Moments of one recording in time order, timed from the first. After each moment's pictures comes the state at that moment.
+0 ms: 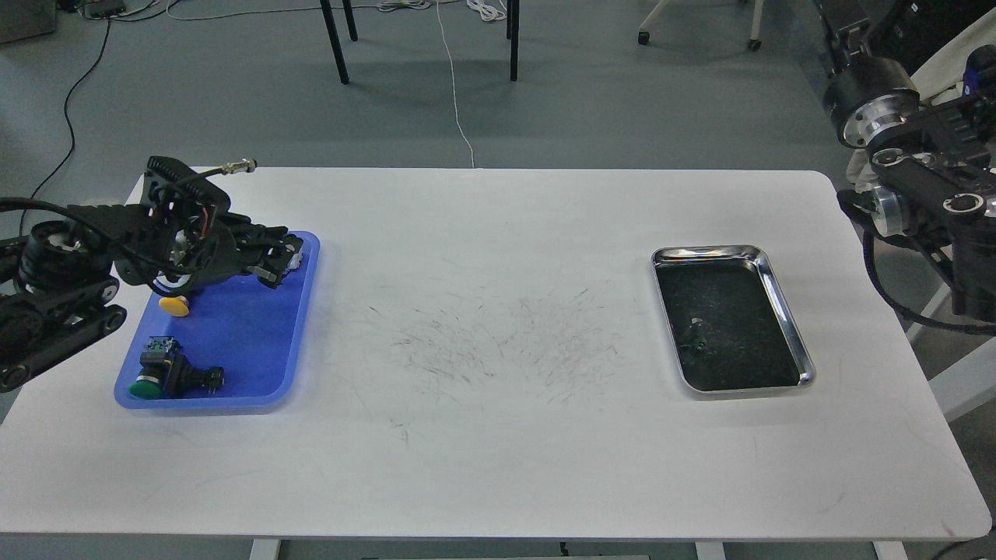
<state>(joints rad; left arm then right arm) -0.95 0.73 -0.17 -1.01 1.85 -0.17 -0.24 1.12 -0.46 0.19 0.60 -0.41 -0.23 0.33</state>
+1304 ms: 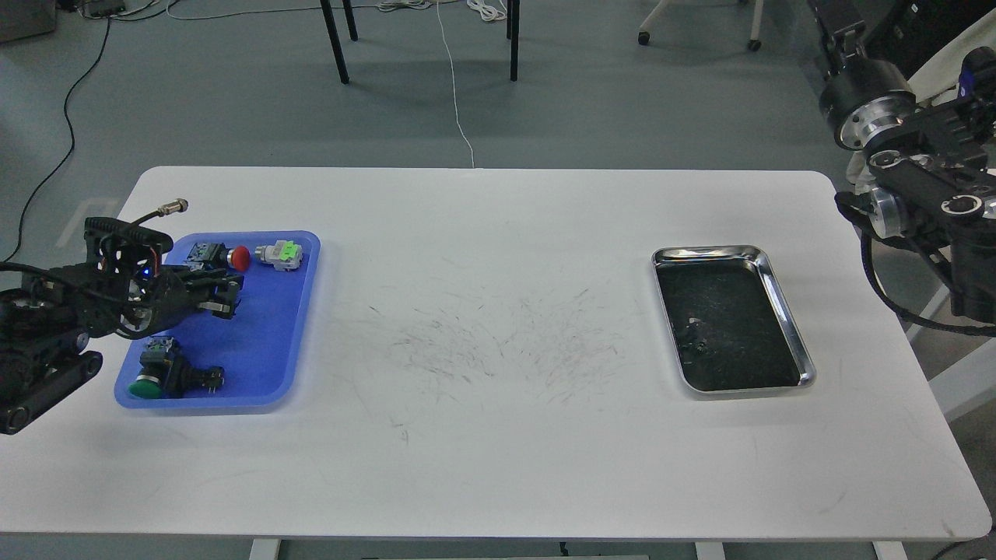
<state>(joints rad) -0.79 0.66 -0.25 -0.78 1.79 -0.13 -0.24 1.12 -0.46 0.18 0.61 -0.41 -0.23 0.33</state>
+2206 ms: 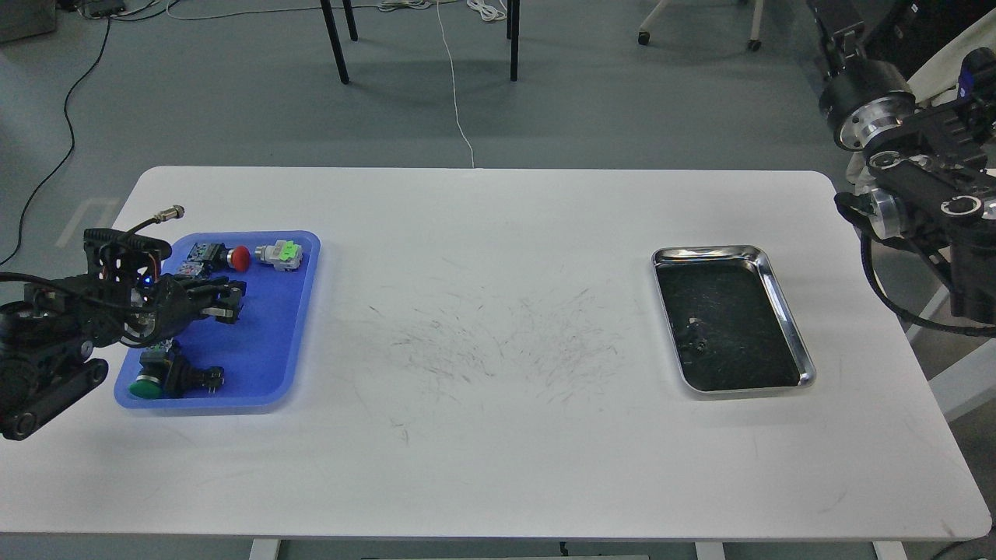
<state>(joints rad) -0.77 0.65 -0.24 -0.77 1.72 -0.11 -0.24 1.12 -0.46 0.18 0.61 -0.41 -0.23 0.33</state>
